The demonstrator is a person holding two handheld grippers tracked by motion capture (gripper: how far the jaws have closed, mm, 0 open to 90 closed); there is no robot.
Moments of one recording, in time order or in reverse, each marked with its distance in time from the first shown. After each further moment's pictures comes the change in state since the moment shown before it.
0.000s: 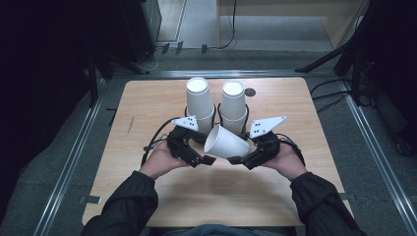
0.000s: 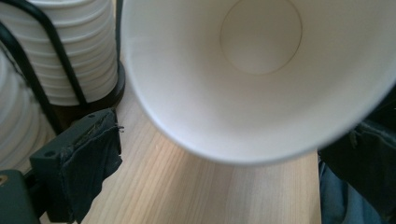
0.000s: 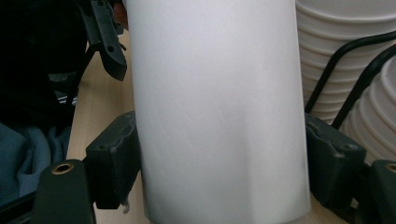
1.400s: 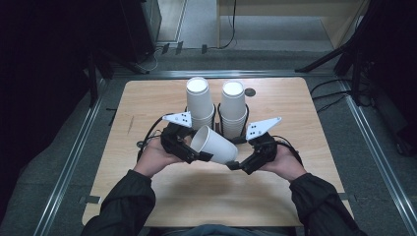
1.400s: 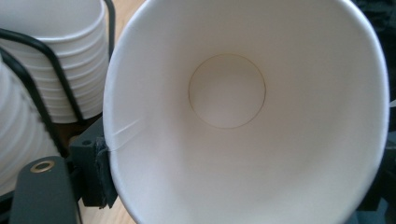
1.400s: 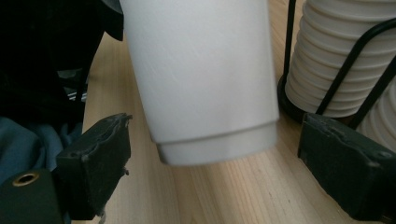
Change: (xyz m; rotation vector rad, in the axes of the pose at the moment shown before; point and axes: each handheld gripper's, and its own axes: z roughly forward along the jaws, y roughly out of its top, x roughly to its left) left arm -0.003 0.006 -0.025 -0.025 -0.016 0.051; right arm 0.005 0.000 0.004 0.042 0.019 0.043
